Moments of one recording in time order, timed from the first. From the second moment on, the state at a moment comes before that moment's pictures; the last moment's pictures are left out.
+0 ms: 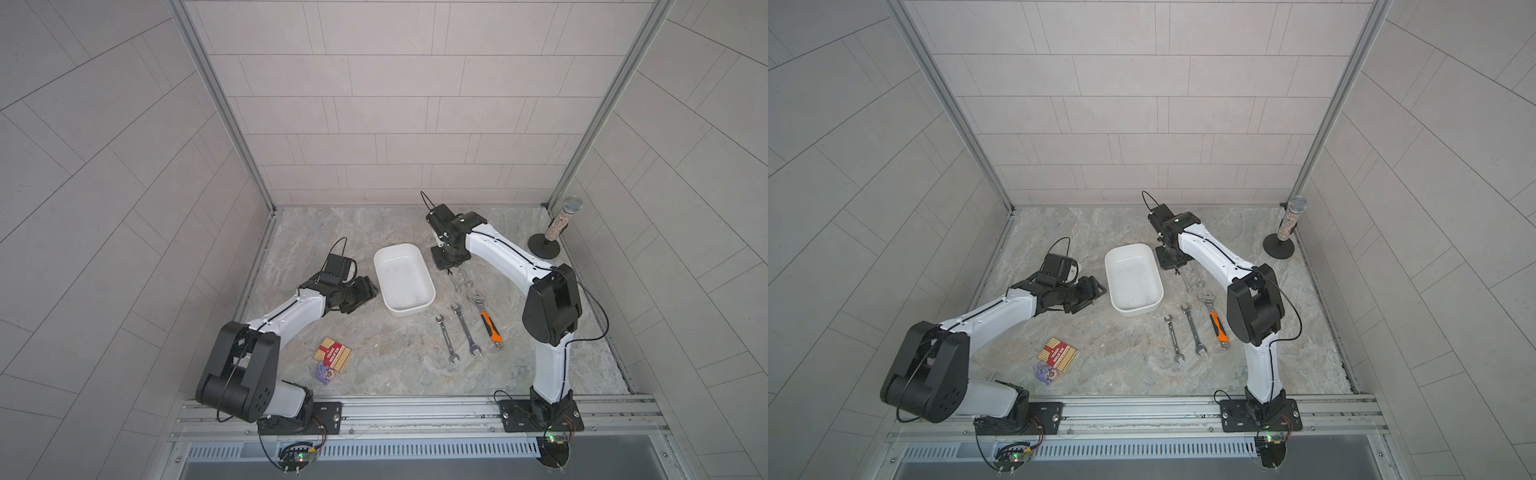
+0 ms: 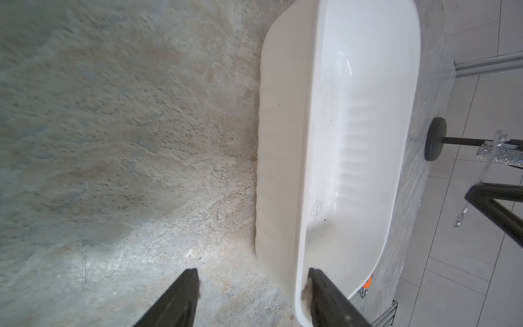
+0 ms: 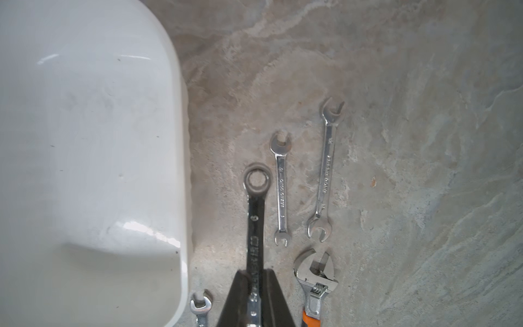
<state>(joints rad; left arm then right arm) -0.30 1.42 0.76 -0.31 0.37 -0.77 0.49 1.98 1.76 -1.10 0.14 0.25</state>
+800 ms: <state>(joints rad) -0.30 1.41 0.75 -0.29 0.34 -0.77 0.44 2.08 1.53 -0.80 -0.08 0.20</state>
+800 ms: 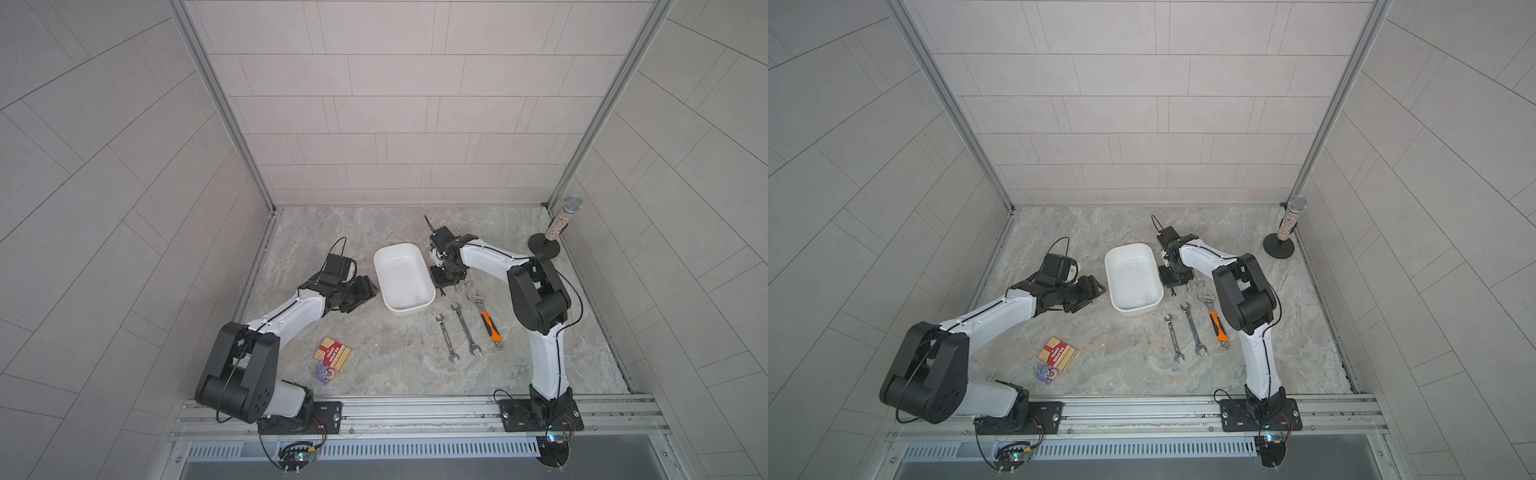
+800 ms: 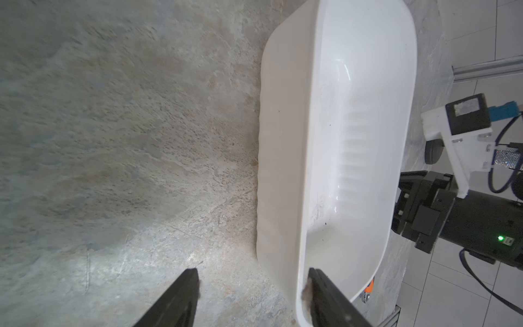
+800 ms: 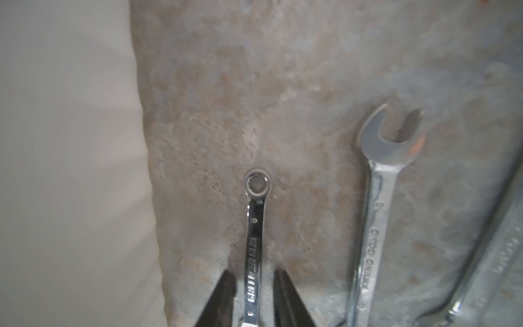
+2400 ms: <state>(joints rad) 0.04 1.39 0.42 0.50 -0.07 0.01 0.01 1.56 0.37 0.83 0.22 -0.01</state>
